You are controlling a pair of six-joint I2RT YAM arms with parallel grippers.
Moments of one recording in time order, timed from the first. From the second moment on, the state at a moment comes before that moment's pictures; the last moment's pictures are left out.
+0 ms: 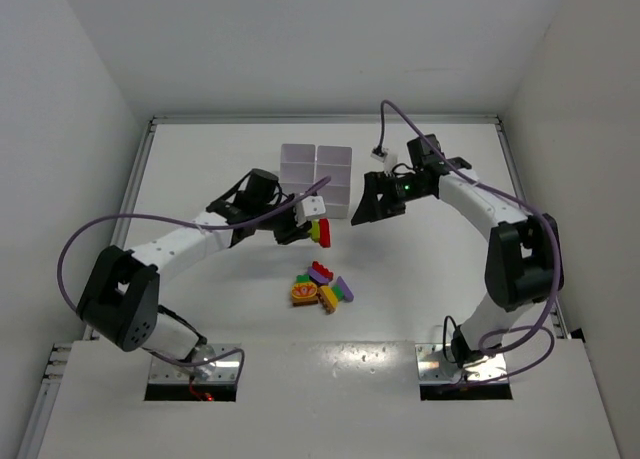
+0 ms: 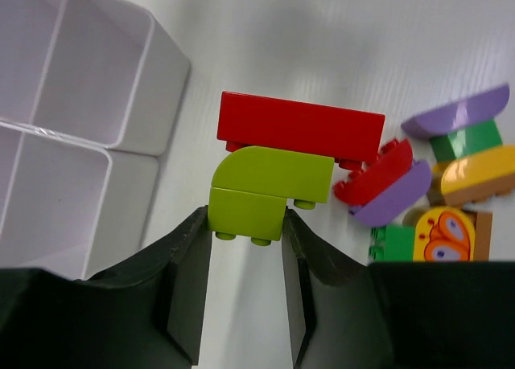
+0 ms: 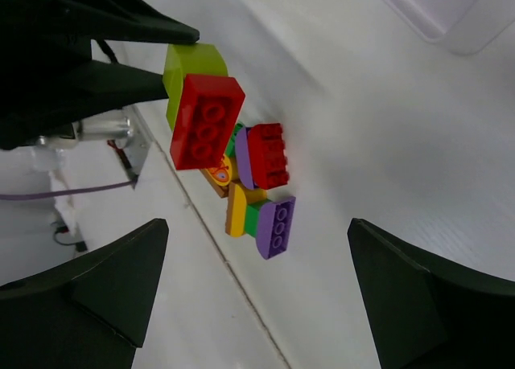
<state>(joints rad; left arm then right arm) -0.50 1.44 0.92 -0.24 0.54 0.68 0.24 1.68 1.20 -0.60 -0.86 -0.01</state>
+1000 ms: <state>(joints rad) -0.66 1.46 0.92 -0.03 0.37 0.47 0.31 1.77 1.22 -0.55 -1.03 0.08</state>
